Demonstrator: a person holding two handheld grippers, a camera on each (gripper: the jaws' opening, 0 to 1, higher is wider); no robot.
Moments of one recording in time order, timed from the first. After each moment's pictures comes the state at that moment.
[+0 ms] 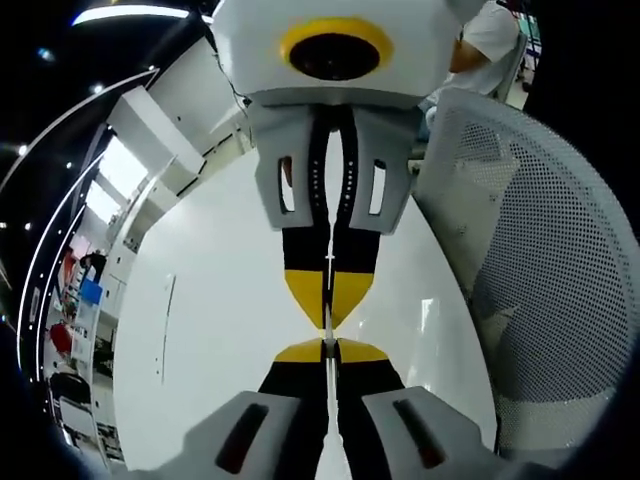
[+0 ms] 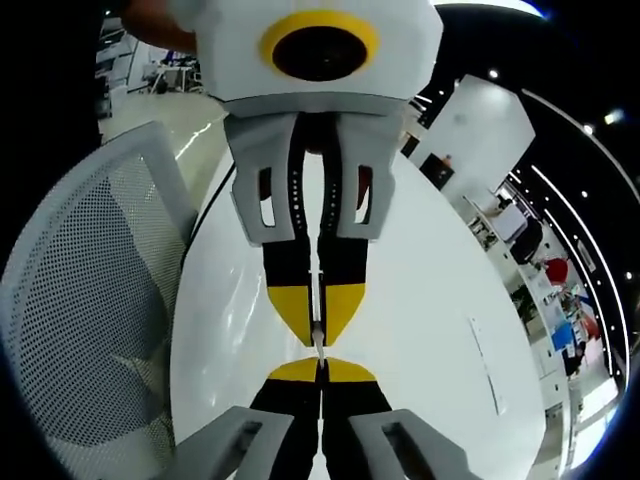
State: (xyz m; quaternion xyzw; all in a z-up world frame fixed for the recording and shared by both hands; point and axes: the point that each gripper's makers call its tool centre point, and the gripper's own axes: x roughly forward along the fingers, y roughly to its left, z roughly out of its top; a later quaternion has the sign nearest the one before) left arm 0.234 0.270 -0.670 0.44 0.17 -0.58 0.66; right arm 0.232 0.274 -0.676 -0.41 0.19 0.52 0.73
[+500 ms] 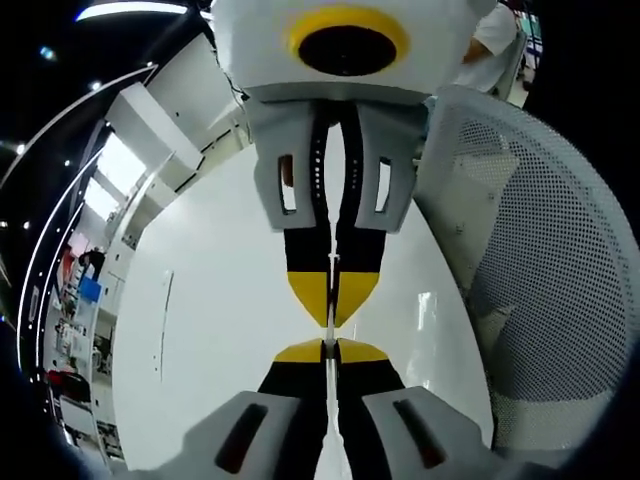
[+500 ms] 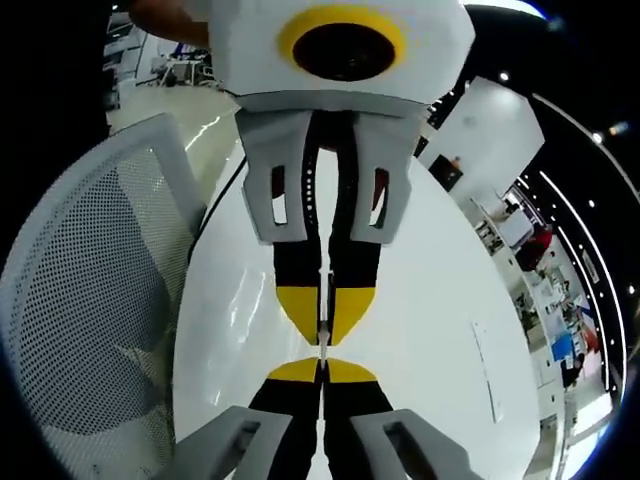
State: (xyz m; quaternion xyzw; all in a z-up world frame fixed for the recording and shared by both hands) left arm 0.230 0.269 -0.671 0.44 0.18 -0.58 0.66; right arm 0.227 0.275 -0.680 -0.43 0.19 0.53 0.71
